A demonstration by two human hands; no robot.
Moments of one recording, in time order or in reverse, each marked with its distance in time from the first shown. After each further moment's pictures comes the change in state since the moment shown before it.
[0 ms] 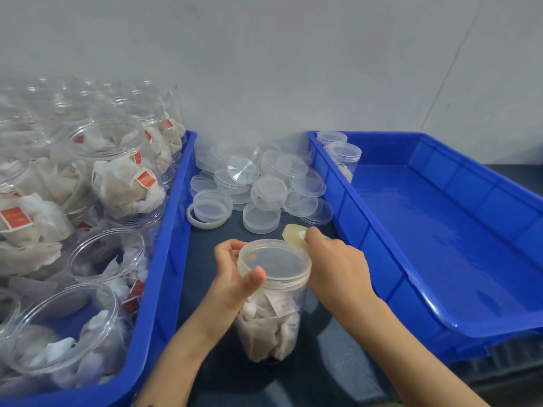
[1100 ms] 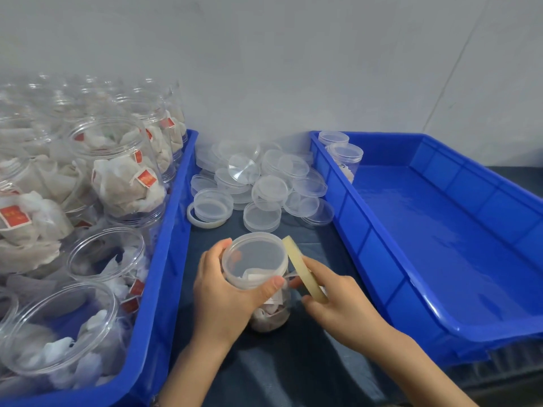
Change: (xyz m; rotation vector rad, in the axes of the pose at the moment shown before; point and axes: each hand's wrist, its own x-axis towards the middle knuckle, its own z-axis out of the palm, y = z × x) left_hand -0.002 -0.025 0.006 0.471 0.548 0.129; right_hand -0.034 0.021 0.016 0.638 -0.253 -0.126
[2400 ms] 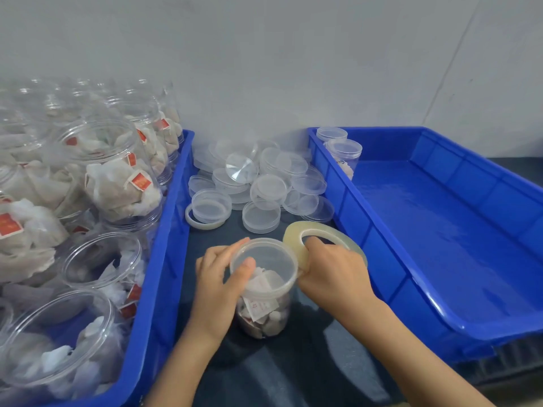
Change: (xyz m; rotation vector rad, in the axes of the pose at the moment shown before) left_hand 0.010 0.008 -0.009 -0.114 -0.241 -0.062; right_hand 0.040 -0.007 0.000 -0.574 0.248 0.066
